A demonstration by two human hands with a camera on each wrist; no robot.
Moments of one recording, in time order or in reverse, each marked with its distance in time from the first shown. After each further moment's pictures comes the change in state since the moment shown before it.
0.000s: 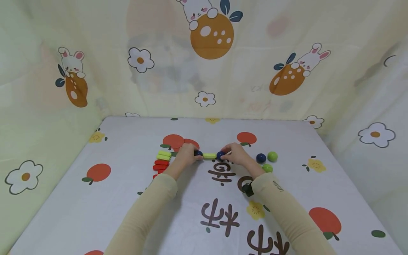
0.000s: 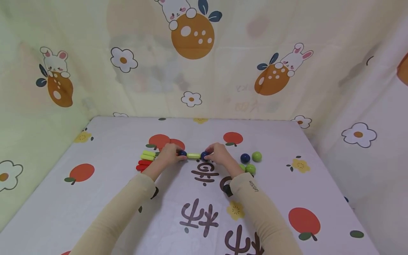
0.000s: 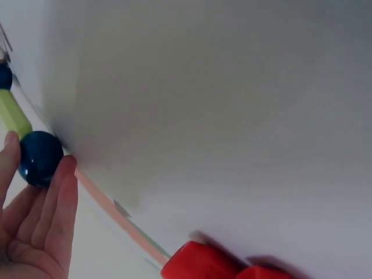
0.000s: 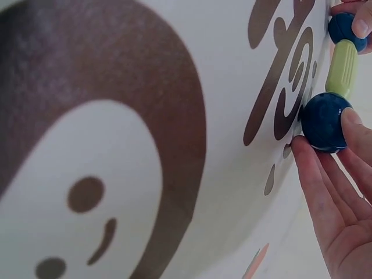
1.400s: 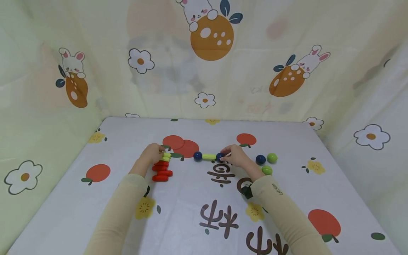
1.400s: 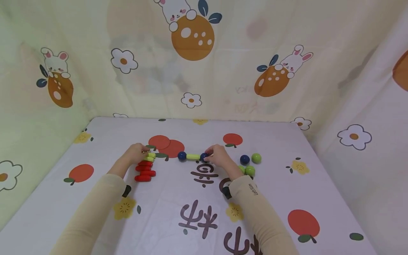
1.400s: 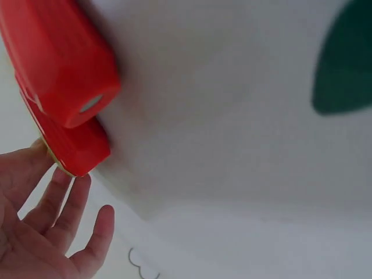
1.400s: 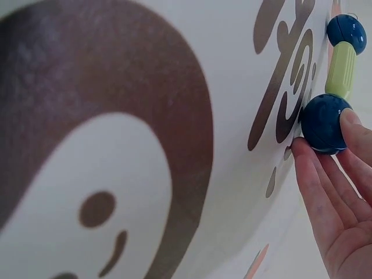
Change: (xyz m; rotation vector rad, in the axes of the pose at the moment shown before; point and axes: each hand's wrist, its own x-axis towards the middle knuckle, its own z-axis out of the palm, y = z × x) left_hand -0.024 -0.095 -0.060 0.005 -0.075 -0.184; right_hand 0.000 0.002 0.005 0.044 0.036 0.002
